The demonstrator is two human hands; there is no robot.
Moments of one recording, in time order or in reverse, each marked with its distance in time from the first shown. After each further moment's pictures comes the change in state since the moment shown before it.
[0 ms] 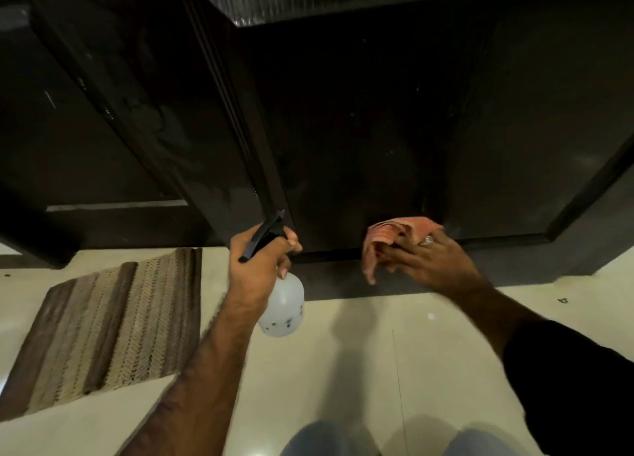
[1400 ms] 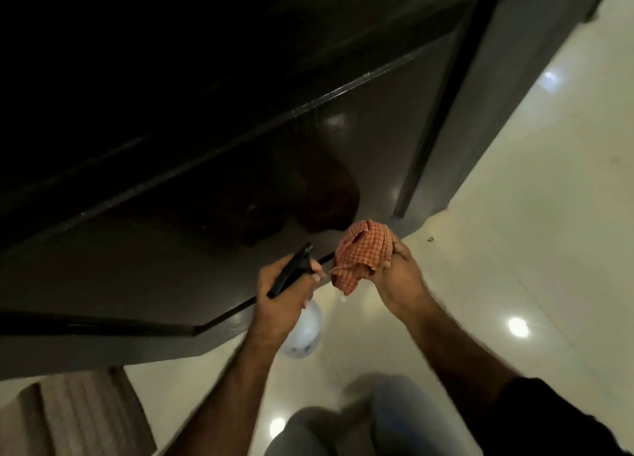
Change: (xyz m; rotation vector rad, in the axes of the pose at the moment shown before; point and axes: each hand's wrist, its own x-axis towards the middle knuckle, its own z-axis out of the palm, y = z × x) left_hand 0.020 0.028 0.224 0.100 -0.609 -0.202; right_hand -0.045 0.074 -0.137 1.771 0.473 2.181
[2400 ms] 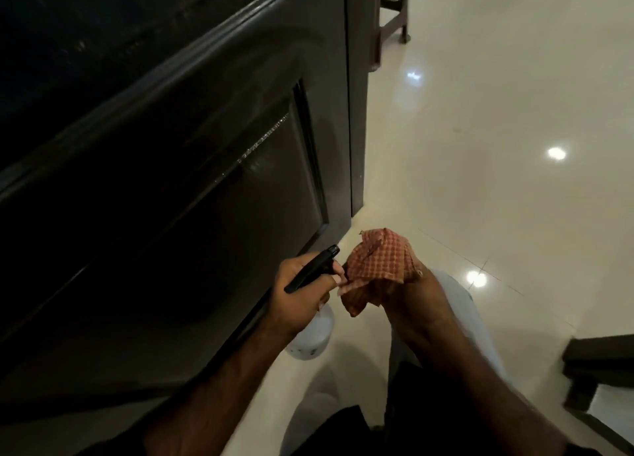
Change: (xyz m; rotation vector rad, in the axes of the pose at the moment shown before) left_hand -0.052 0.128 0.071 0.117 -0.564 0.057; right_hand -0.202 -0.085 -0.033 0.264 0.359 -0.157
